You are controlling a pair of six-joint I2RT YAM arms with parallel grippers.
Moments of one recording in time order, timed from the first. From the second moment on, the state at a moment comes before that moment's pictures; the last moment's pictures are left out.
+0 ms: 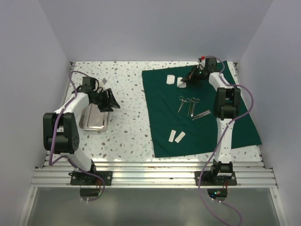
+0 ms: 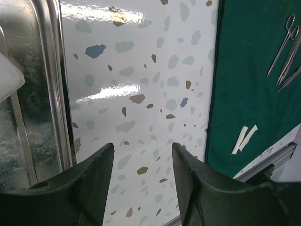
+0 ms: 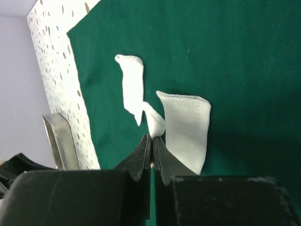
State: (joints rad) left arm 0.01 1.67 1.13 -0.53 0.51 -0.32; right arm -0.02 2.51 2.08 -0.39 -0.71 0.57
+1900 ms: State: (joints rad) left arm 0.01 1.70 1.13 -0.54 0.52 -0.31; right arm -0.02 2.60 2.27 -0.54 -0.62 0.49
